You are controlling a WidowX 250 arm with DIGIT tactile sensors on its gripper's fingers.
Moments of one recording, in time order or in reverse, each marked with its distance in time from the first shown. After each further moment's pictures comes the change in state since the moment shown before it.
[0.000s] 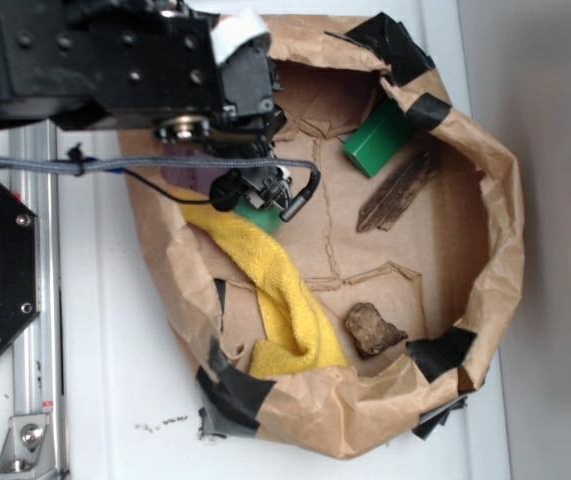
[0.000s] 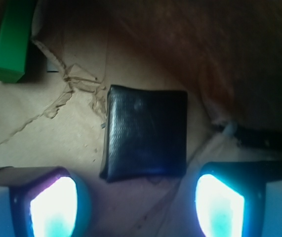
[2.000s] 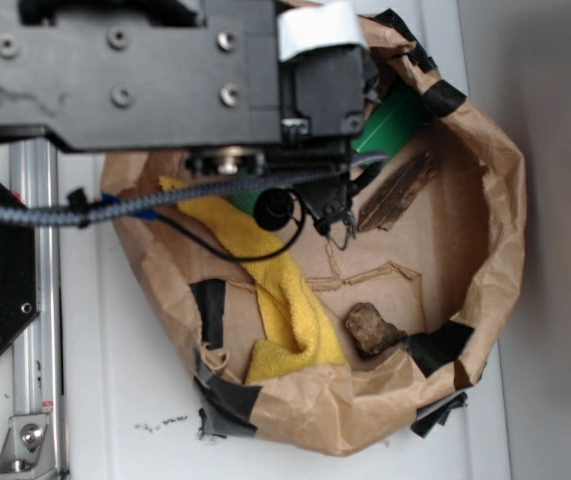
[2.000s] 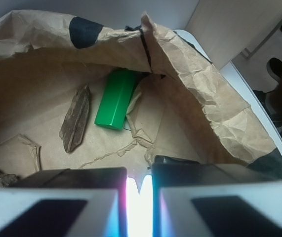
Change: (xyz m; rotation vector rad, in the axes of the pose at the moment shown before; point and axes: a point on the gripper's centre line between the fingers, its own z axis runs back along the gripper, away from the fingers) arm 0.020 -0.048 0.089 -0.060 -0.153 -0.272
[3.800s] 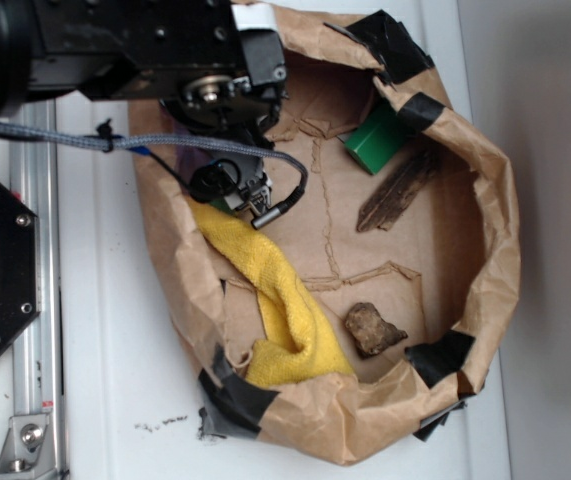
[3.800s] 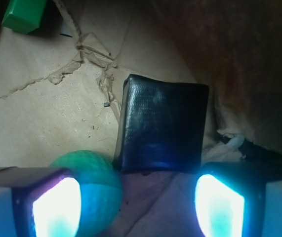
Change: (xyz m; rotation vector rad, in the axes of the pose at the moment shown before) arm -0.048 0.051 -0.075 0.014 0.255 0.075
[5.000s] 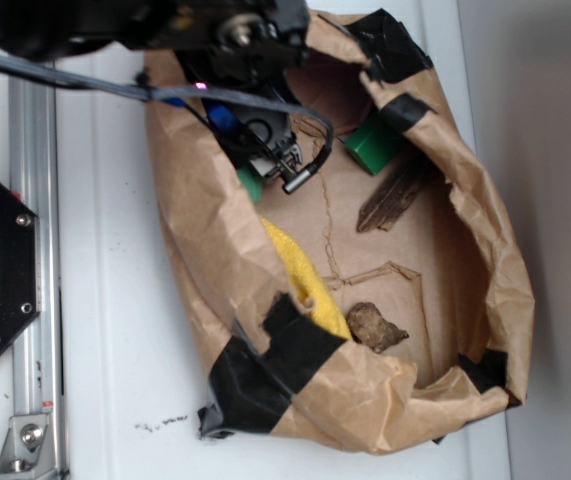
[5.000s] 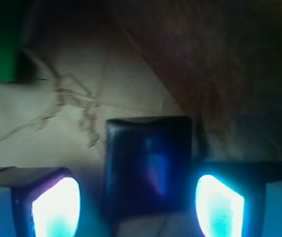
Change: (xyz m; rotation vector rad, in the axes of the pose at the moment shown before) arm 0.026 0.000 -0.015 -0.009 -0.003 0.093
